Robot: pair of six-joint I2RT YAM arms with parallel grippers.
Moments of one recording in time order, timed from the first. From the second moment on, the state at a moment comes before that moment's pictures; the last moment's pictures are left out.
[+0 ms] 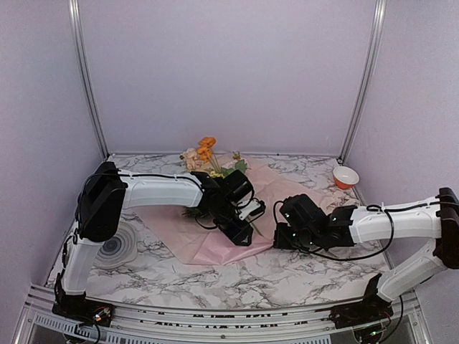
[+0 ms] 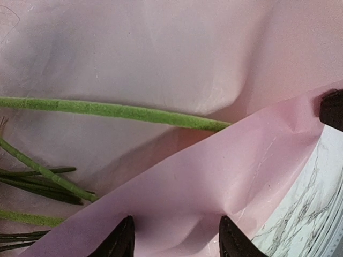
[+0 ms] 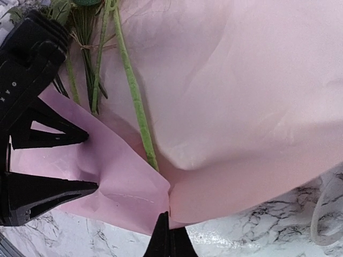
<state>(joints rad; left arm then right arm) -0.98 2.25 1.78 -0.68 0.23 -0.05 0.93 1.37 0.73 -0.30 0.26 0.89</state>
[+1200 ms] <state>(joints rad) -0.85 2.10 1.40 -0.27 0.47 -0.04 0.95 1.58 0.80 -0.09 -0.04 0.17</state>
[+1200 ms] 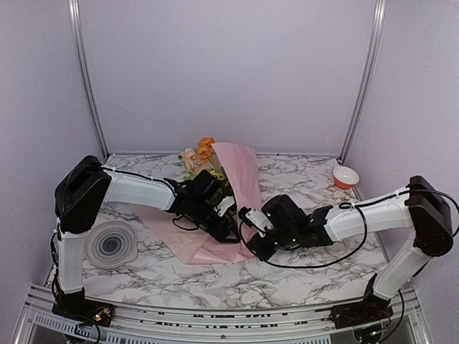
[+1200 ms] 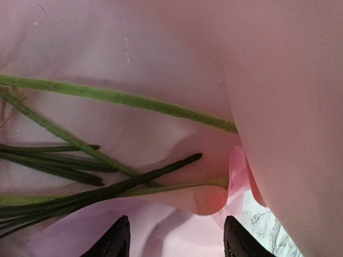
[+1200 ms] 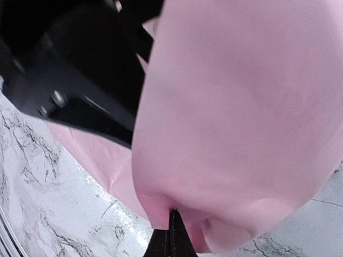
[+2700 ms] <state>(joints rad) -0.72 1.91 1.13 0.41 0.45 -0.54 0.98 1.65 0.86 -0.14 -0.01 0.08</state>
